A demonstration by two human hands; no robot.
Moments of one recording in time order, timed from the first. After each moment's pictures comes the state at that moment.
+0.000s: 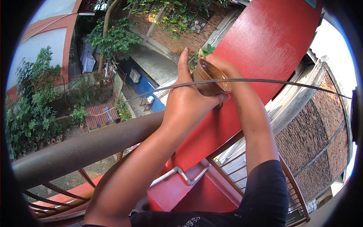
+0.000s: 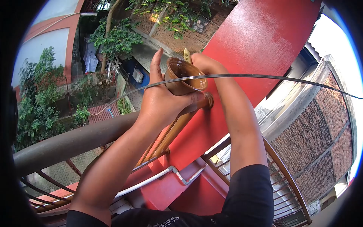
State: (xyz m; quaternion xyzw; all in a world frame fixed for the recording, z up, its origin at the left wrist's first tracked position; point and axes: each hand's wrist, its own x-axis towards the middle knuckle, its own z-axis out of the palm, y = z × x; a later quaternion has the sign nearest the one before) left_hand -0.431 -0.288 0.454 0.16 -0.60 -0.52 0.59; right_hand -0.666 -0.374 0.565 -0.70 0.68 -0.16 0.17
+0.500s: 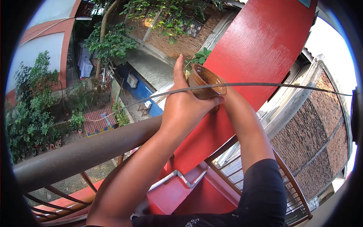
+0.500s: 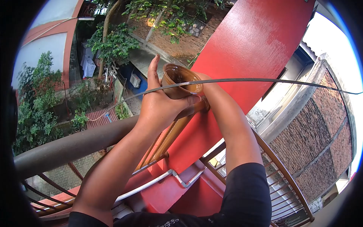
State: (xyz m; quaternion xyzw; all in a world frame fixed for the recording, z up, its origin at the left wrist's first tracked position) left_hand -0.440 -0.292 0.449 0.12 -0.58 -0.53 0.61; right_hand -0.665 -0.368 0.537 -0.71 0.70 -0.09 0.05
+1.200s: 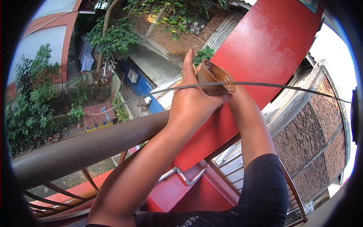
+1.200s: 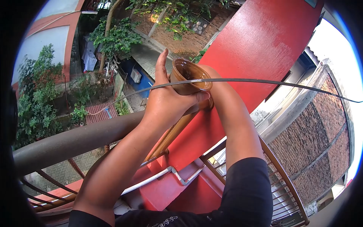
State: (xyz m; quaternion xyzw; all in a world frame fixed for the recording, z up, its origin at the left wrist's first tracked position) left_hand -0.435 -0.291 0.451 0.11 -0.57 -0.52 0.62; right_hand -0.650 -0.375 0.543 -0.67 0.74 0.01 -0.03
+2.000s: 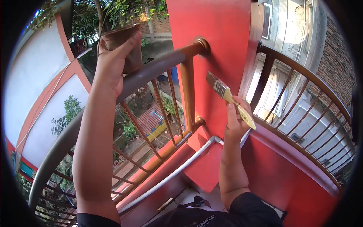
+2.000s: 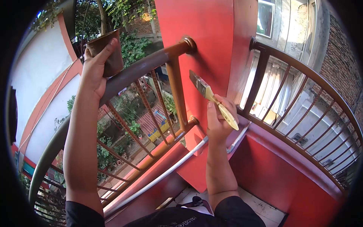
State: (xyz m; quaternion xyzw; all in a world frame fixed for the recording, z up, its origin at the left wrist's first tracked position) left_hand -0.443 -0.299 0.449 0.16 -0.66 -0.47 0.57; right_hand -0.643 -0.131 0.249 -0.32 0.38 -0.85 -0.18
